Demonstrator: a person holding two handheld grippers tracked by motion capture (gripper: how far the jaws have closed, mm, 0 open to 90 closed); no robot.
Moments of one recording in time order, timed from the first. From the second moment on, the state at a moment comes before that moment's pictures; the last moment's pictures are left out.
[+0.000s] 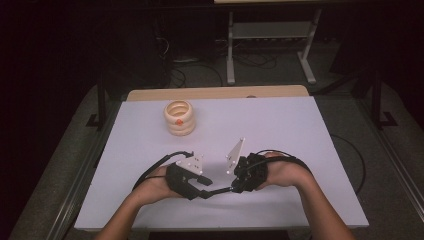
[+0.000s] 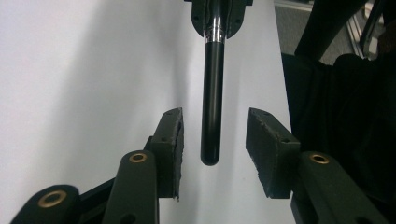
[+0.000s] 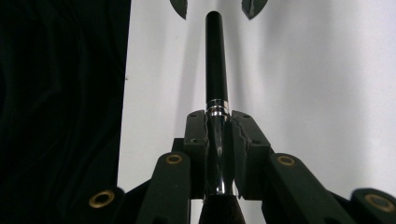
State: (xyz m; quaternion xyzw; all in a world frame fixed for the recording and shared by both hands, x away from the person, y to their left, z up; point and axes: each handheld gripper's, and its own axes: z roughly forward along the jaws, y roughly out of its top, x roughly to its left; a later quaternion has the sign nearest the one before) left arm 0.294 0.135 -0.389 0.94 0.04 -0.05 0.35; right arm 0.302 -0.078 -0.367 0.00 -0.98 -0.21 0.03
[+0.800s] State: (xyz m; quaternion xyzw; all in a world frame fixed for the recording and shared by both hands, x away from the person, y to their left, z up) left arm 0.298 0.105 -0.387 0.96 0.01 -0.05 0.28; right arm 0.301 -0.069 -0.365 0.01 -0.97 -0.23 0.03
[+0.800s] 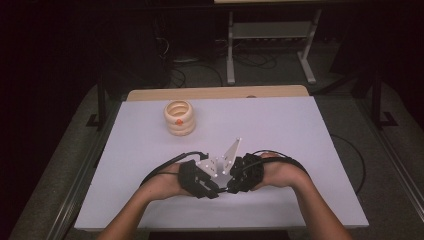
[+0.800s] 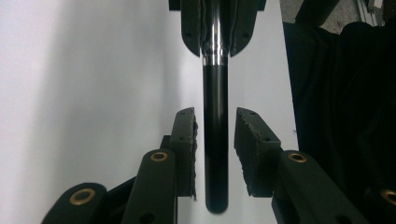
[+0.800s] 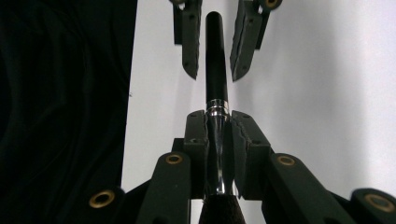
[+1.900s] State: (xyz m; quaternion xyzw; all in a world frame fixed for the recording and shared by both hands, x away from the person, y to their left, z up) left arm 0.302 0.112 -0.392 0.95 0.03 -0.05 0.29; right arm 0.308 -0.087 -0.353 -0.03 -0.95 -0.32 0.02
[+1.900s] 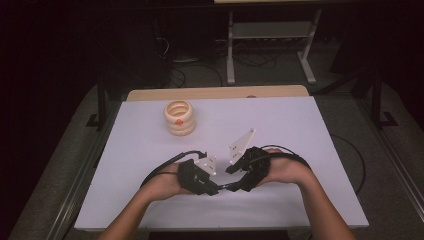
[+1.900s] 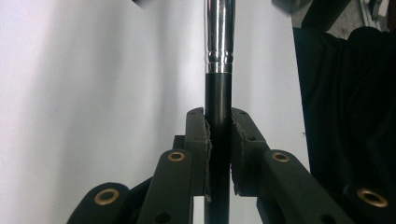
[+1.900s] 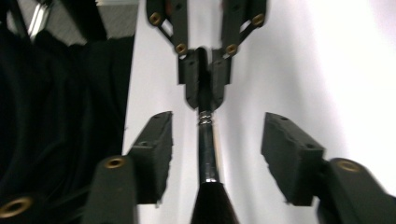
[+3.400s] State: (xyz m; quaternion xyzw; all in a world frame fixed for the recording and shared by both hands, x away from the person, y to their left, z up) left arm 0.319 0.169 -0.384 0.86 0.26 0.07 0.43; right arm 0.335 -0.110 -0.346 -0.30 -0.84 -0.44 -0.01
